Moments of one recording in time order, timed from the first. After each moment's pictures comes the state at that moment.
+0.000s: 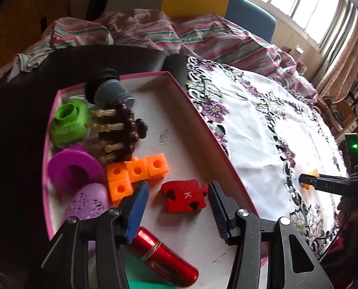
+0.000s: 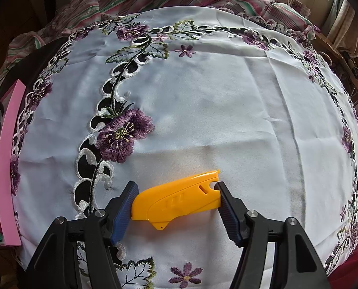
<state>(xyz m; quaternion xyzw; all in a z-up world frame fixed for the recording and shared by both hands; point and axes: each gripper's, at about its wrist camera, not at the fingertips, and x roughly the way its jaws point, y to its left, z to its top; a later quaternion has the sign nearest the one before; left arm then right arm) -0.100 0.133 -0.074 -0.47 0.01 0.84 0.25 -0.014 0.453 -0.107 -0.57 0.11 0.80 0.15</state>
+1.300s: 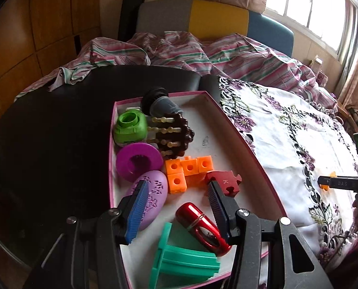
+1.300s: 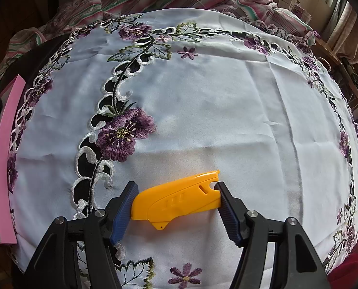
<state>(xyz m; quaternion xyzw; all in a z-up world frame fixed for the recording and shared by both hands) -0.067 0.090 -0.053 -0.42 0.03 0.89 0.16 -0.014 0.445 -0.103 -0.57 0.09 0.80 0.16</state>
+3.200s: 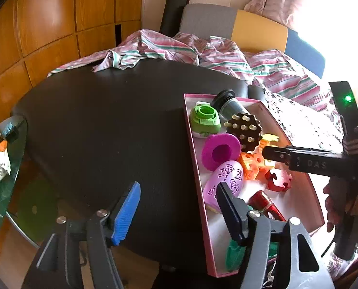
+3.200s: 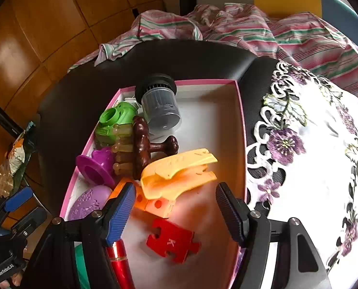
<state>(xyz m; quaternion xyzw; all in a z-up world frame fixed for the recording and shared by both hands) -0.065 0.003 -0.060 -0.42 -0.01 0.91 0.08 -0.122 0.206 -0.077 -0.49 0.04 0.86 -0.14</state>
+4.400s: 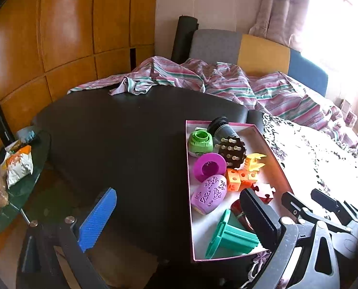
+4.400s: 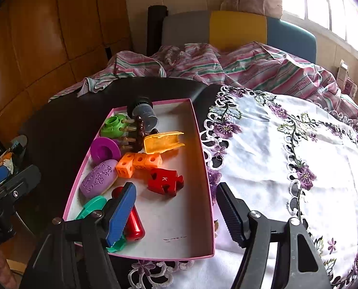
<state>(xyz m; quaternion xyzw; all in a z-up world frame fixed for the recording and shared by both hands) -0.015 0.013 -0.024 -0.35 -0.02 0.94 0.04 -0.003 0.204 -0.042 -0.38 0.03 0.92 -0.02</state>
